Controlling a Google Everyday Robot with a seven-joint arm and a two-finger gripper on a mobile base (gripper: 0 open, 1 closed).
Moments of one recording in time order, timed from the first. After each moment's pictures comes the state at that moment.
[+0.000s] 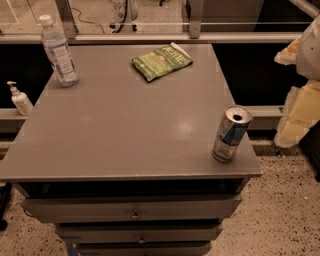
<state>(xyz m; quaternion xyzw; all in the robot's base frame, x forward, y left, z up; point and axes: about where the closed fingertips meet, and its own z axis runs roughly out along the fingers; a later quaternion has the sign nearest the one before) 0.438 -0.215 0.981 -0.60 0.78 -0.04 0.17</state>
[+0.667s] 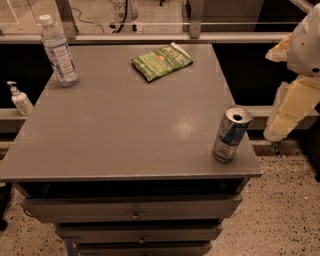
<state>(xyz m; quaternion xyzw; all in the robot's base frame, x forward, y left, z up) 0.450 -0.205 0.981 -0.60 0.78 -0.02 0.18</state>
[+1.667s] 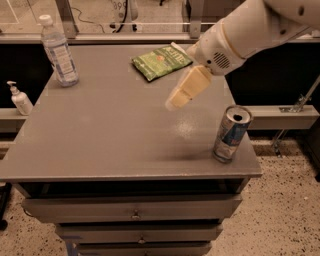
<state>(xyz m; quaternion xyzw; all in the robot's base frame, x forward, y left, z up) 0.553 -0.051 0.949 -0.57 0.74 0.16 0.33</state>
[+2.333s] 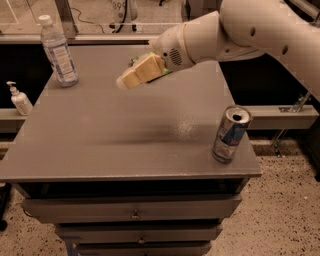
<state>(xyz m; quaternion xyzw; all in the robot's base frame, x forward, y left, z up) 0.602 0.055 0.965 -0.50 0.69 0.29 0.44</state>
